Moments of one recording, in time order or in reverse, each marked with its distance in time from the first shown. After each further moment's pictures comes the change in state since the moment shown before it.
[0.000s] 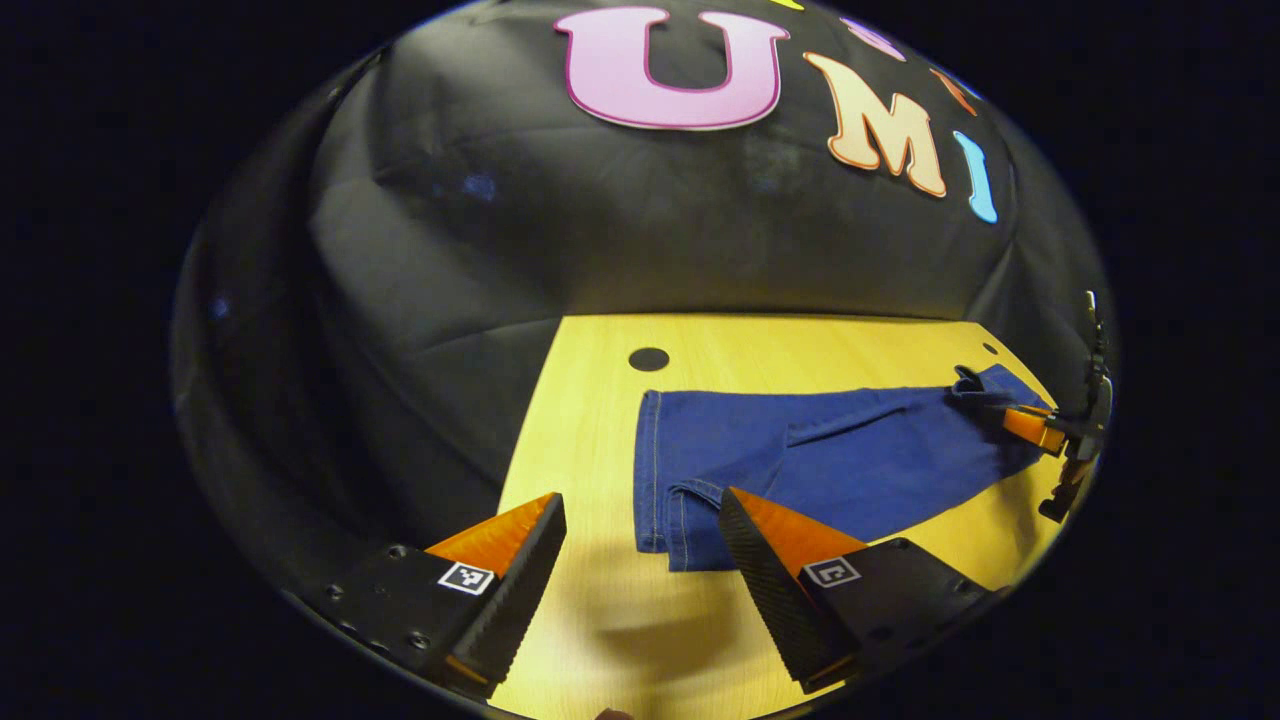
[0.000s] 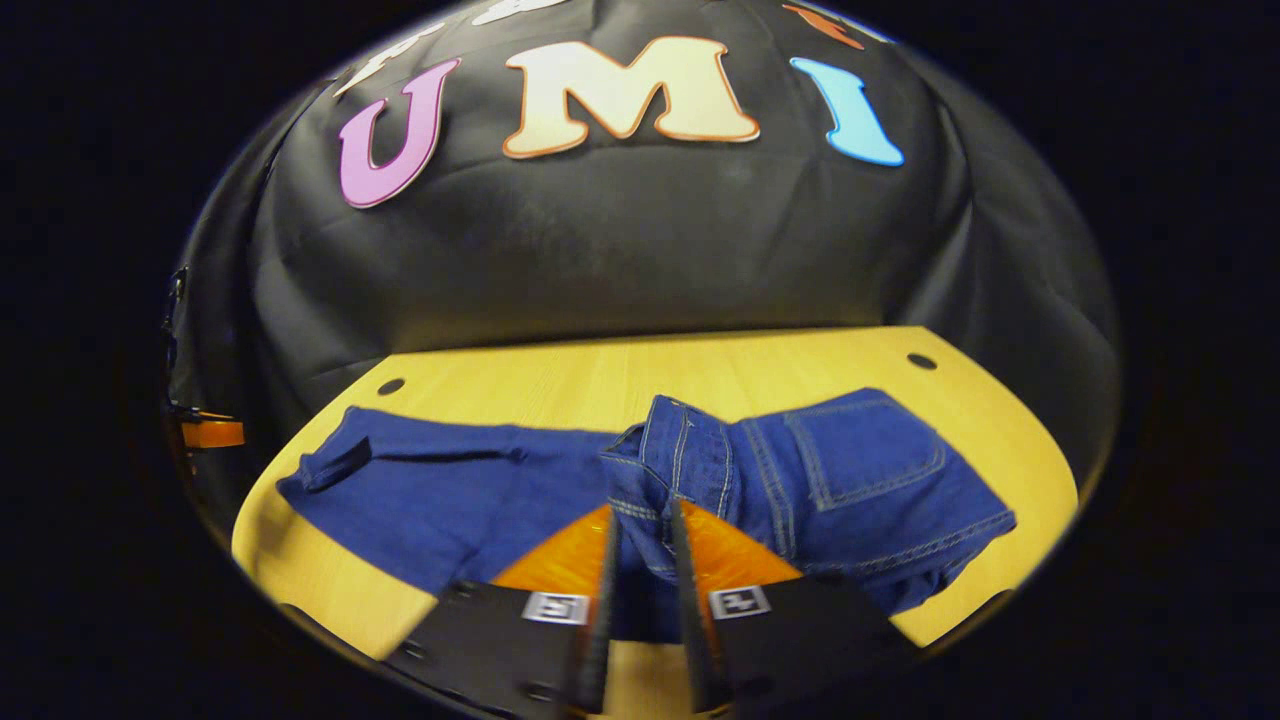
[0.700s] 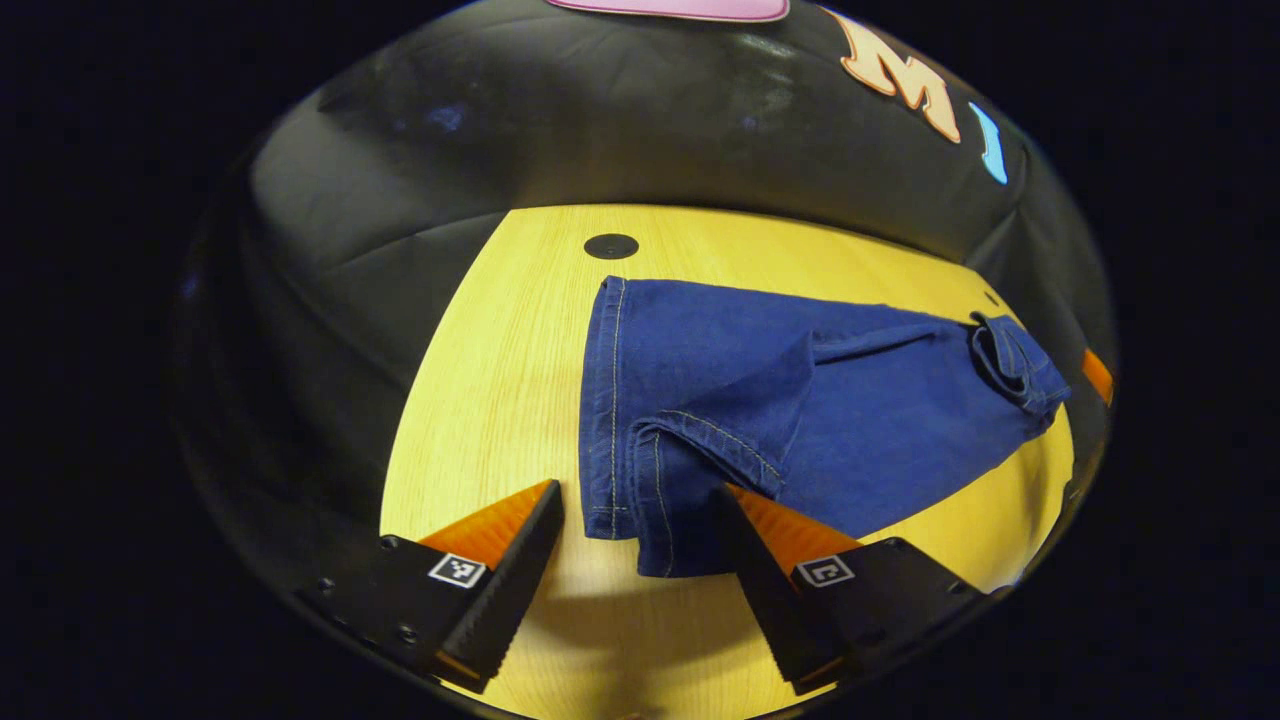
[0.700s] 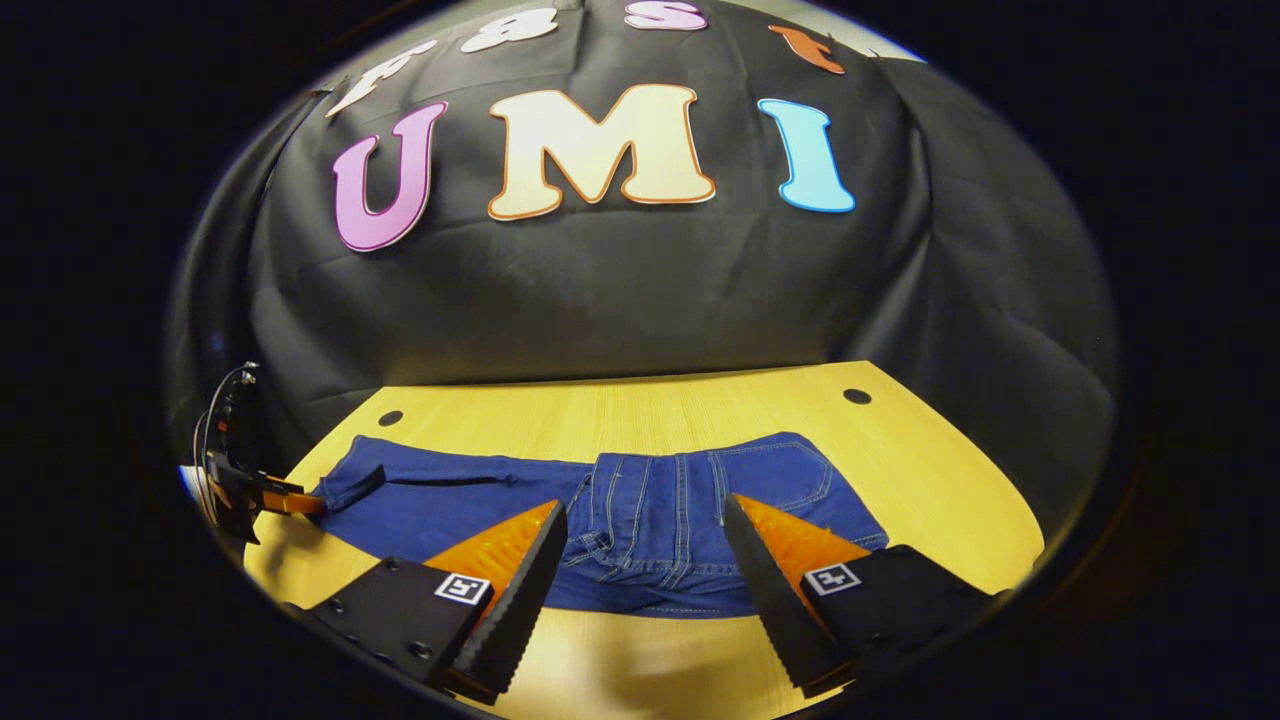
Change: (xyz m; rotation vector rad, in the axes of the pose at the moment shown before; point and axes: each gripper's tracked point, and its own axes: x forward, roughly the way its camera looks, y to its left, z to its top) left arm 0.063 -0.014 -0.068 0.008 0.255 -0.070; right arm -0.073 -0.044 0.057 -0.014 -0.098 -0.117
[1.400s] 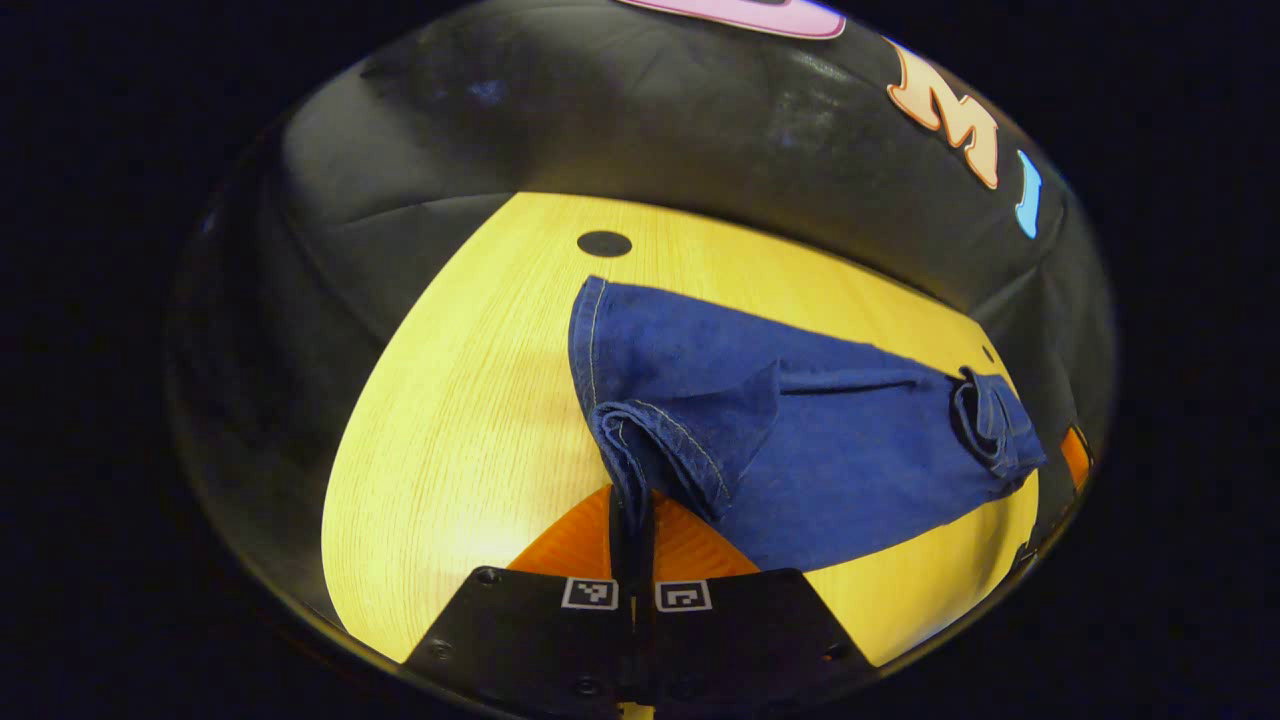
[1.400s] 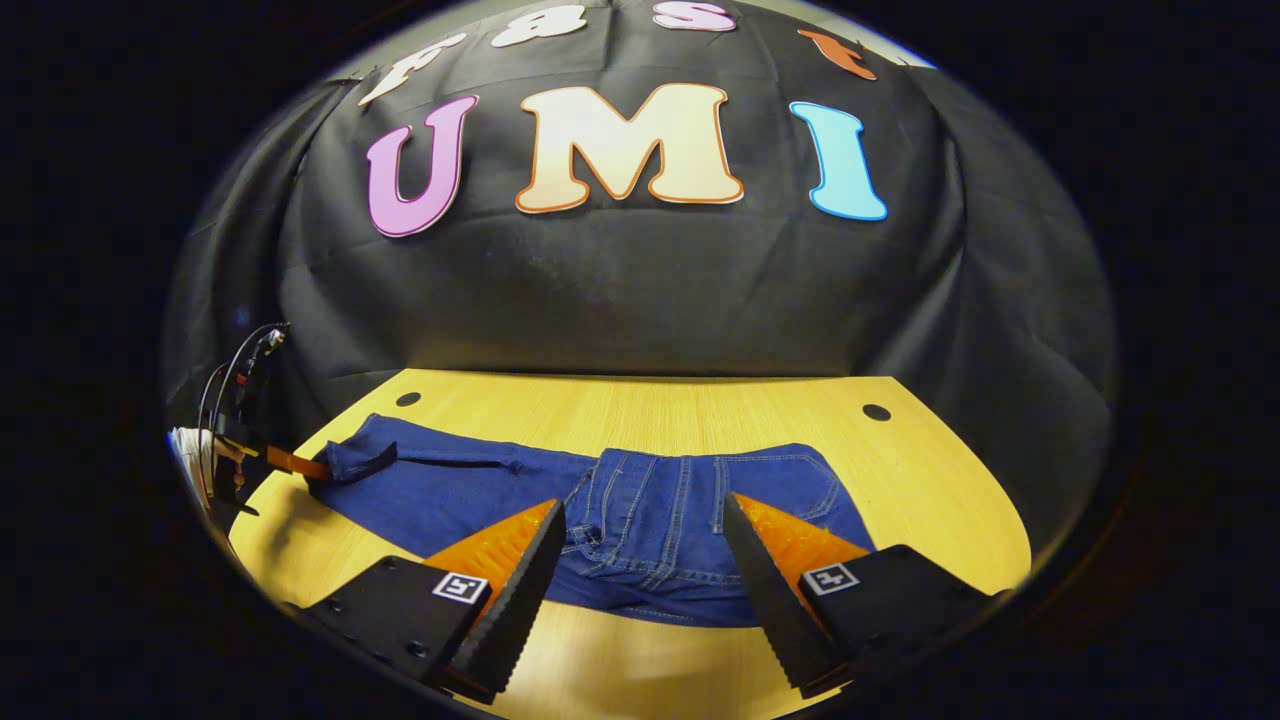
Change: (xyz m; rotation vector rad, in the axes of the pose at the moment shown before) left arm -0.007 -0.043 0.027 -0.199 -0.036 -0.039; right arm 0.000 -0.017 0.004 -0.074 -0.013 0.099
